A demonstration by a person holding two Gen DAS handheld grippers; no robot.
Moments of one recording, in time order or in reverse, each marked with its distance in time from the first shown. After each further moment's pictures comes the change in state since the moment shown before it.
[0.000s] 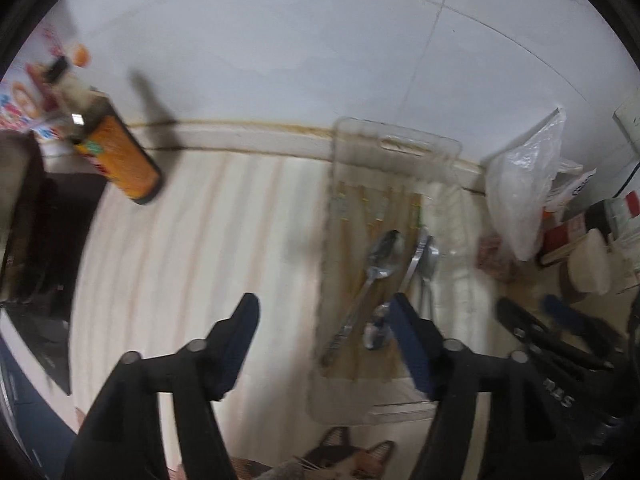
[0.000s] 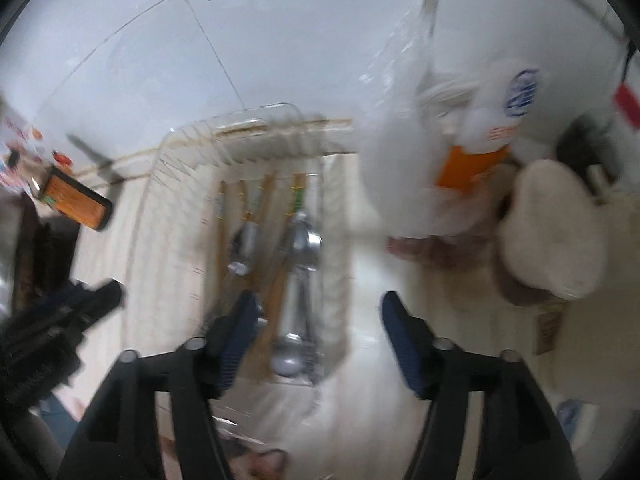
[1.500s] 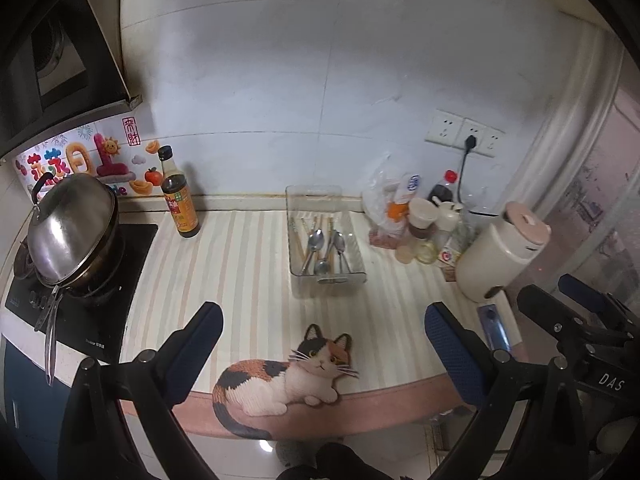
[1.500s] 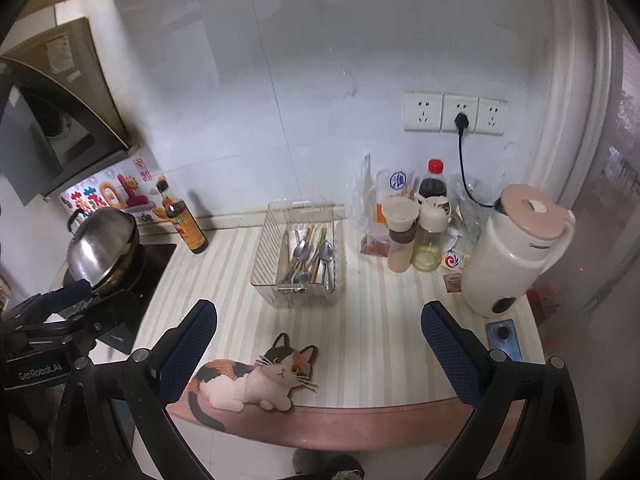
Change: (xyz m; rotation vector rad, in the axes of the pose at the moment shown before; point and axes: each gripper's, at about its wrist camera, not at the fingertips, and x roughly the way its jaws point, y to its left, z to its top) left arm -0.294 0.037 -0.184 0.150 -0.331 -0.210; right arm -0.346 -0.001 -0.234 0.047 -0.438 0.067
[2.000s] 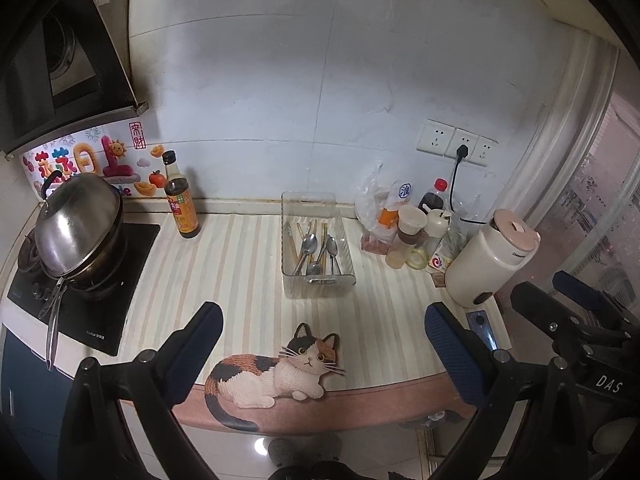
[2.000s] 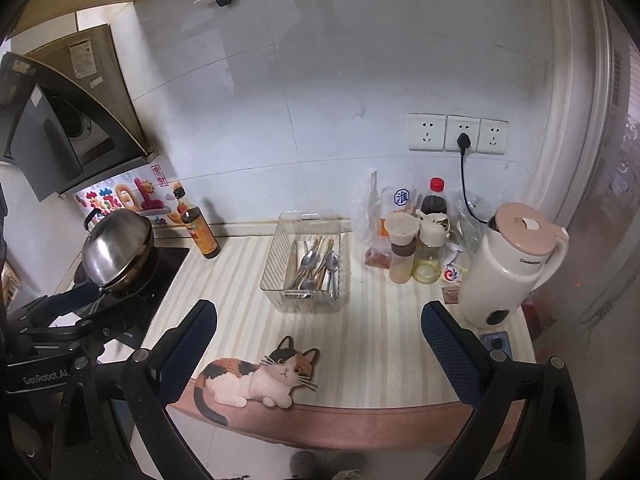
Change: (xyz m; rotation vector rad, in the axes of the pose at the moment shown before) left arm -0.021 -0.020 -0.005 -0.027 -0.032 0.020; right arm -0.024 -0.008 0.004 -0.029 -0.028 0.039
